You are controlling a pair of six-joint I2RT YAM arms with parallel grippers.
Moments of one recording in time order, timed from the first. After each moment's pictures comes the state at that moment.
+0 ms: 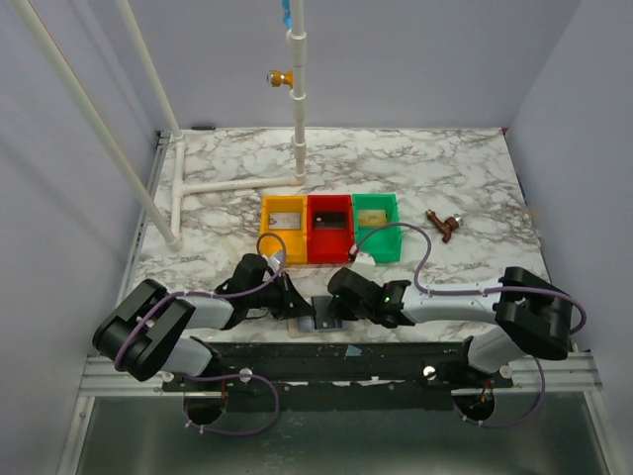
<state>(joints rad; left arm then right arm) -0.57 1.37 0.22 0.48 0.64 -1.07 1.15 1.50 0.72 -0.16 0.31 1.11</state>
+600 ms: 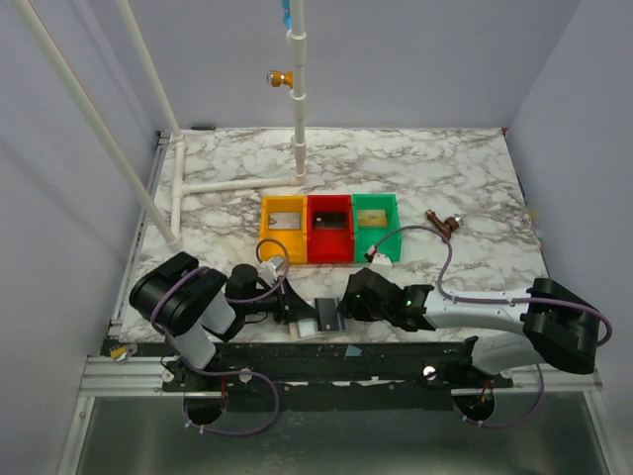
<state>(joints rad) -0.53 1.62 0.09 1.08 0.78 -1.27 1.11 1.35 0.59 -0.13 0.28 1.07</state>
